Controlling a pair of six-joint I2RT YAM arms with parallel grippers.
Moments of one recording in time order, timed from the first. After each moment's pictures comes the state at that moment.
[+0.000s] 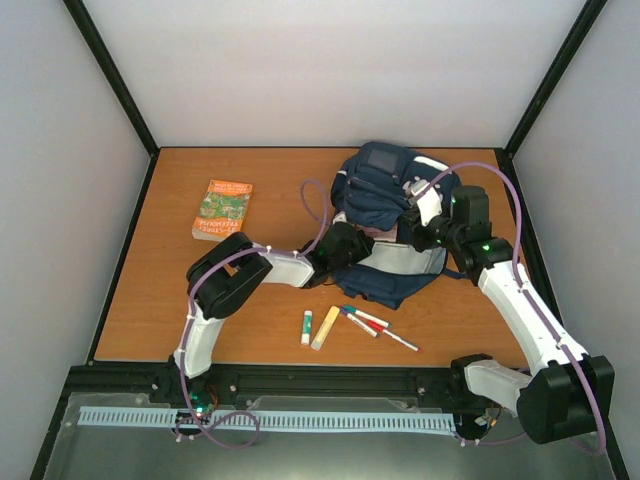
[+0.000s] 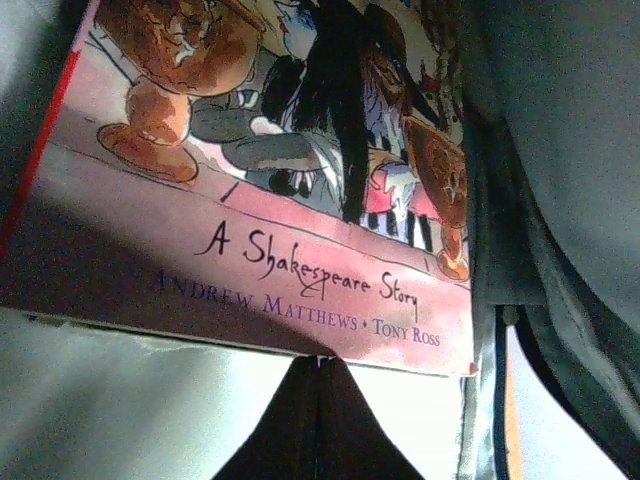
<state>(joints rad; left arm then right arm) -0.86 2.08 1.14 0.47 -0.04 -1.16 0.21 1.11 0.90 -0.35 -0.42 -0.33</state>
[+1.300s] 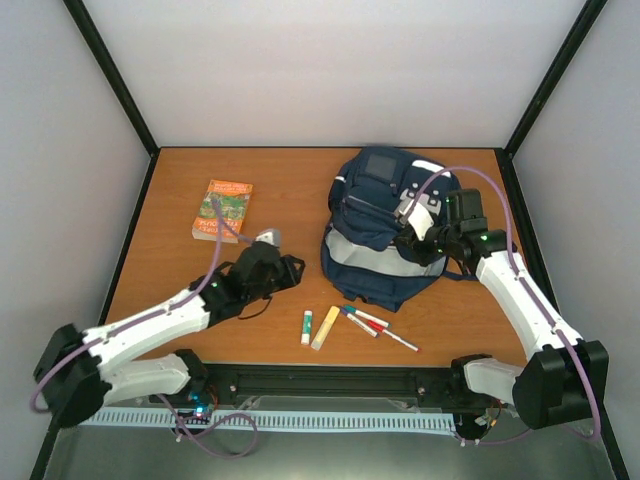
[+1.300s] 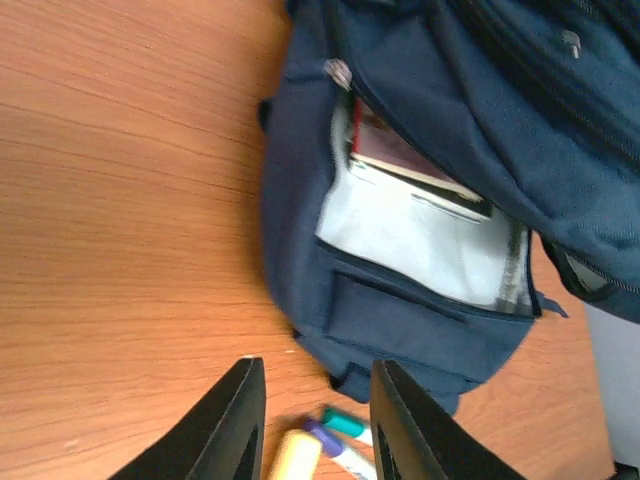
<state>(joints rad) -0.84 1.14 0.69 -0.18 -0.13 -1.00 0.19 1.19 0.95 -0.57 -0.54 -0.59</state>
